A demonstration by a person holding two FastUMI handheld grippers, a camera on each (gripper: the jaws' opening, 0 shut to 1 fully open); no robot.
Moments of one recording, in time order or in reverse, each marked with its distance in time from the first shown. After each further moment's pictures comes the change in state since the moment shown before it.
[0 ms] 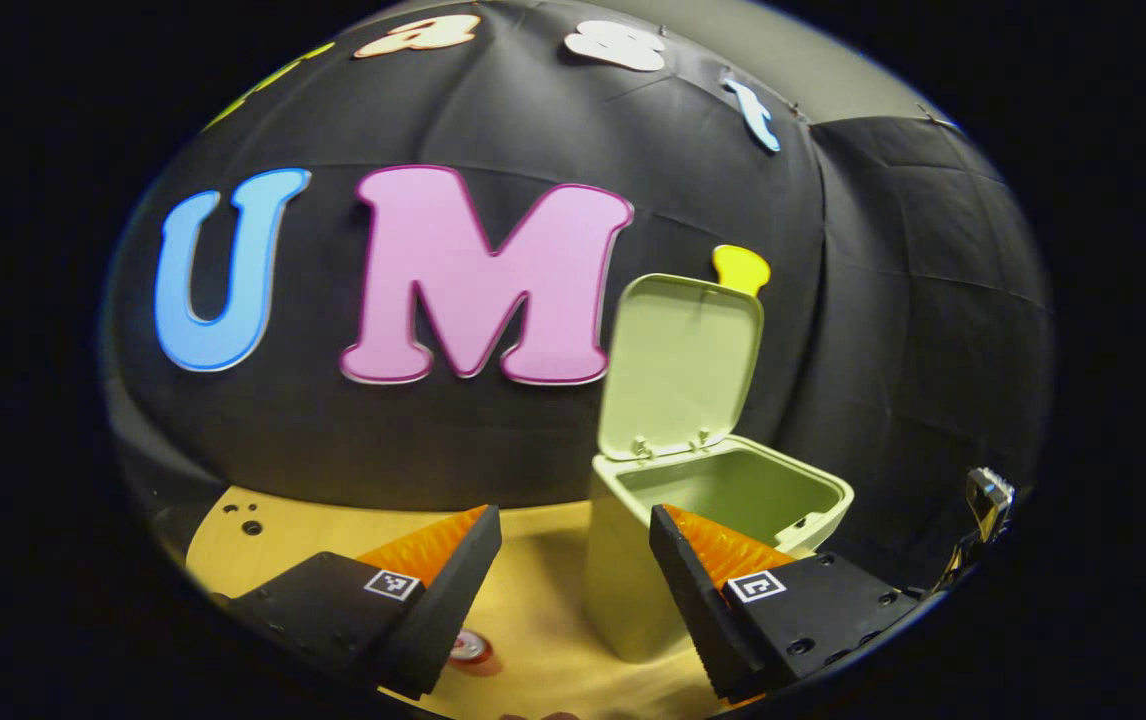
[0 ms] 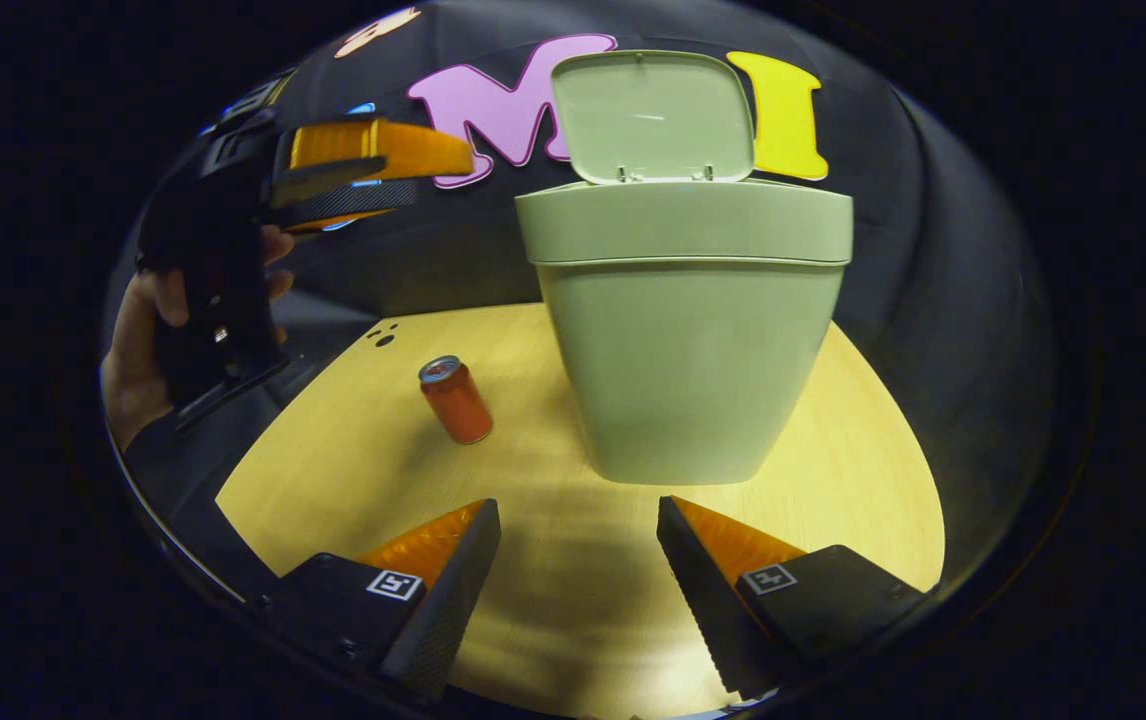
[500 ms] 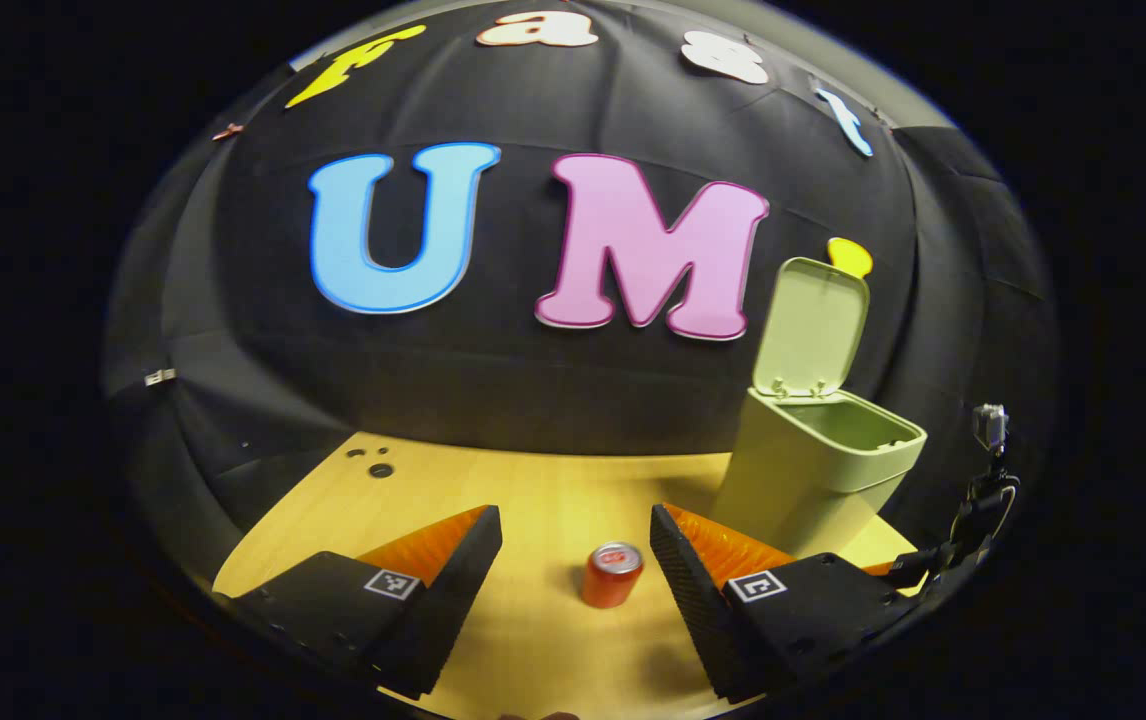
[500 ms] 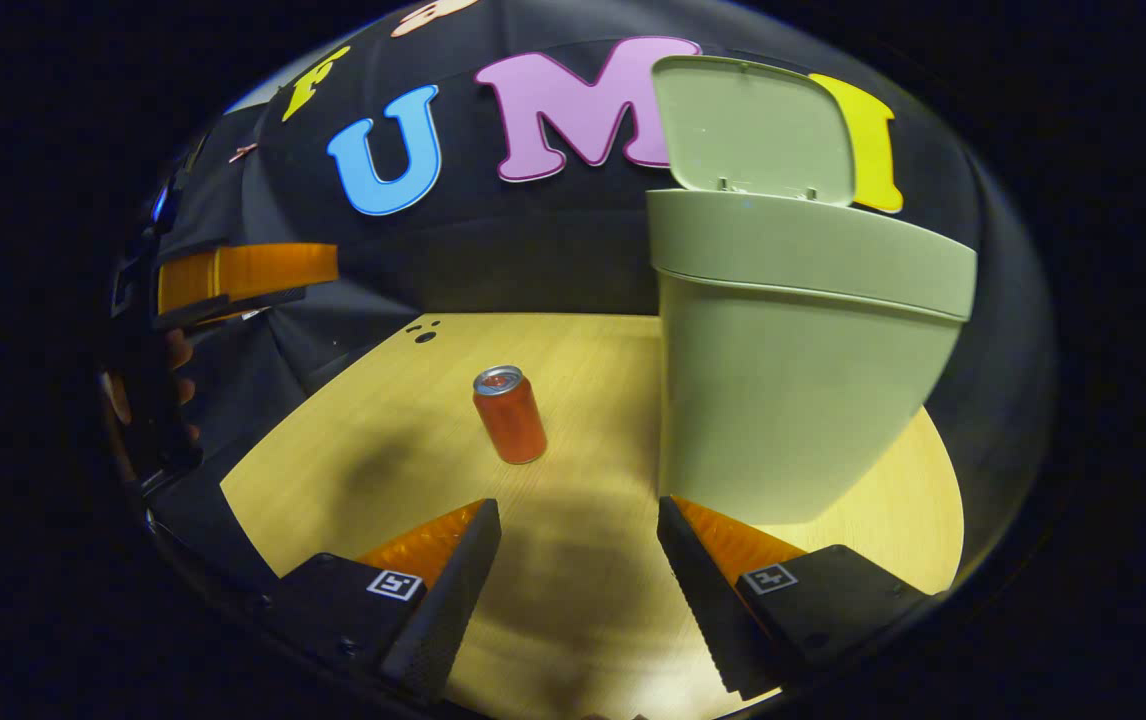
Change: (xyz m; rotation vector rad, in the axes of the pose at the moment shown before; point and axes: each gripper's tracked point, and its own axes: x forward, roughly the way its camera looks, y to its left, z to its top) left arm -0.120 0.126 -0.057 -0.074 0.088 0.290; right arm 0.049 0.057 0.022 -0.115 -0.055 0.091
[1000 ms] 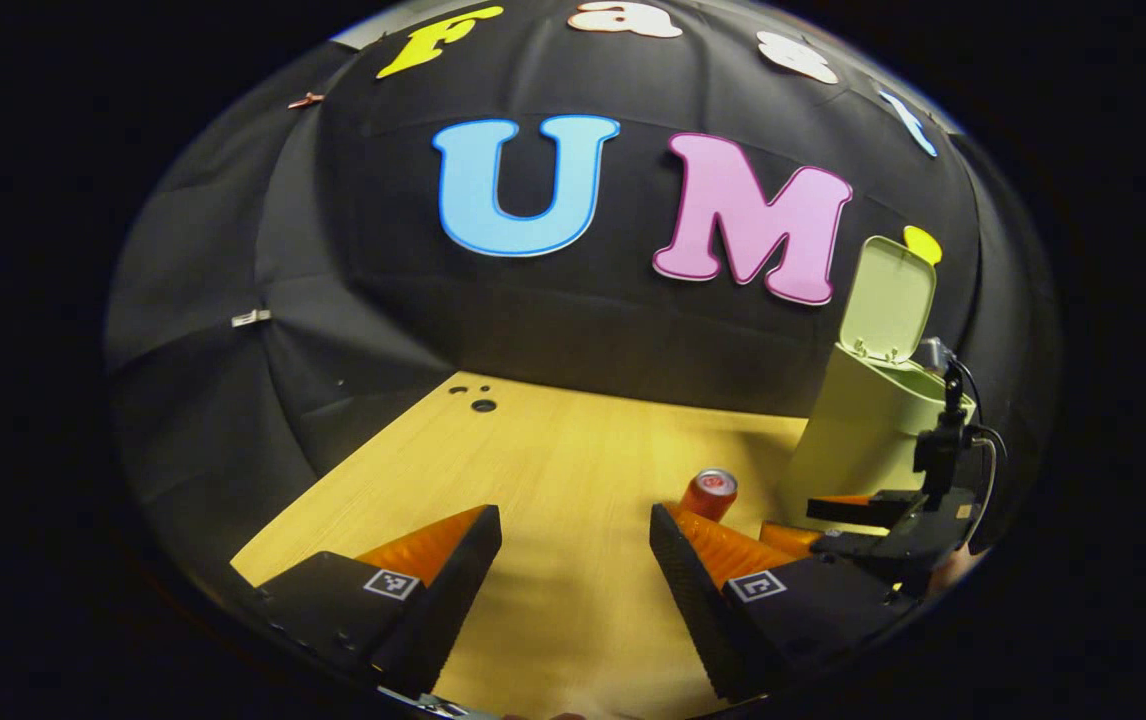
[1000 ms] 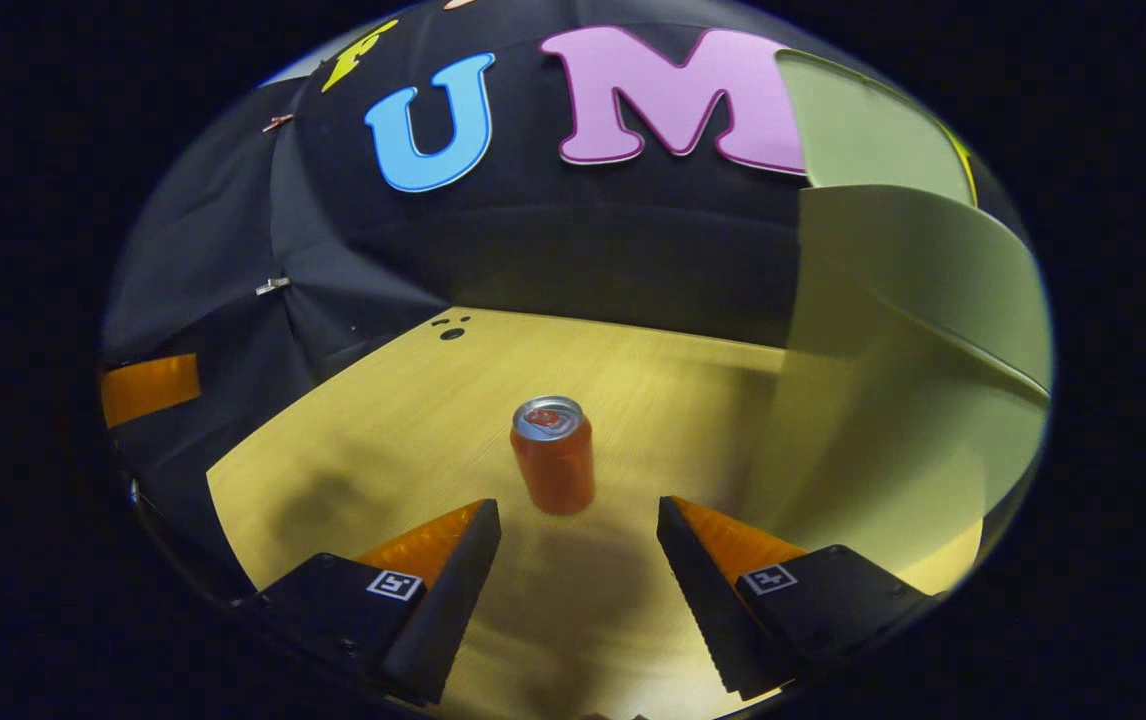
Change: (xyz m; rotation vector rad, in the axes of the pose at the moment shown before) left arm -0.071 0.073 -0.062 -0.077 0.118 0.209; right arm 0.093 0.050 0.015 -0.094 0.014 0.078
